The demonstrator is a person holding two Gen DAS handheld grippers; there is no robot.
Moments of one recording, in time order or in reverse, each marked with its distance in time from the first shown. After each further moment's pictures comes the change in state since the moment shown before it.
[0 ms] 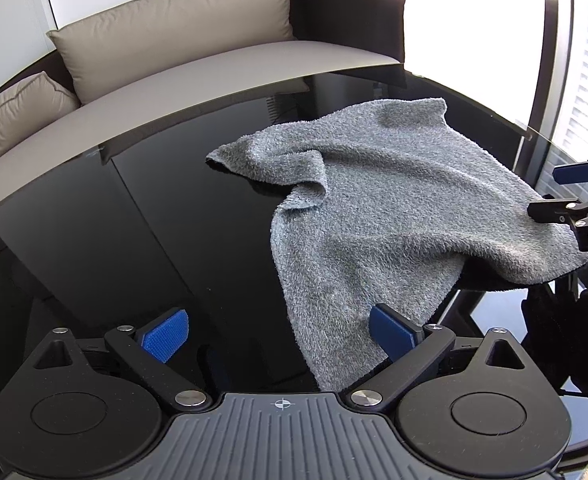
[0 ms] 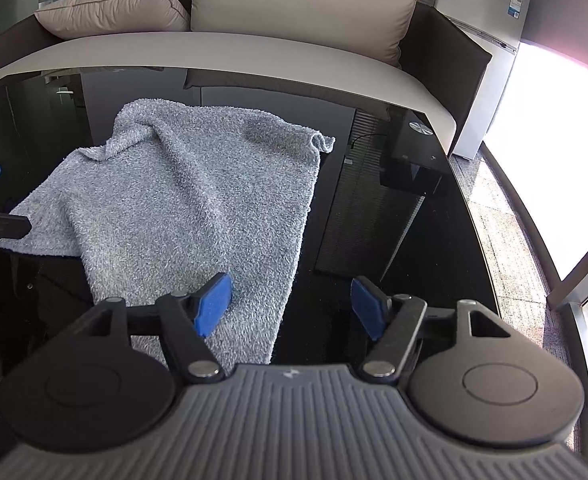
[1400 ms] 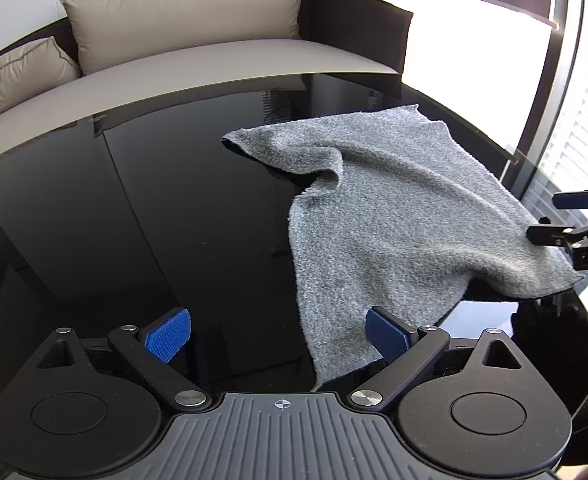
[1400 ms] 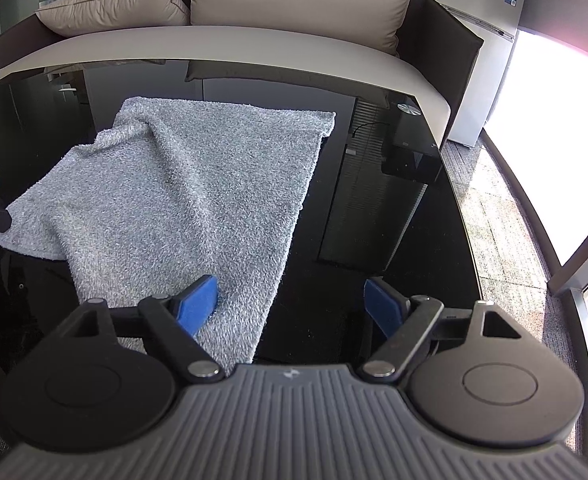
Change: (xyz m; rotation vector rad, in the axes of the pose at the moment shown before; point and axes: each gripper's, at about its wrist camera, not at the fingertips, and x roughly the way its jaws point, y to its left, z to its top) left arm 0.004 0.030 -0.003 -0.084 0.003 -0.049; right arm -0.009 -0.009 -0.006 0.019 0.022 0.011
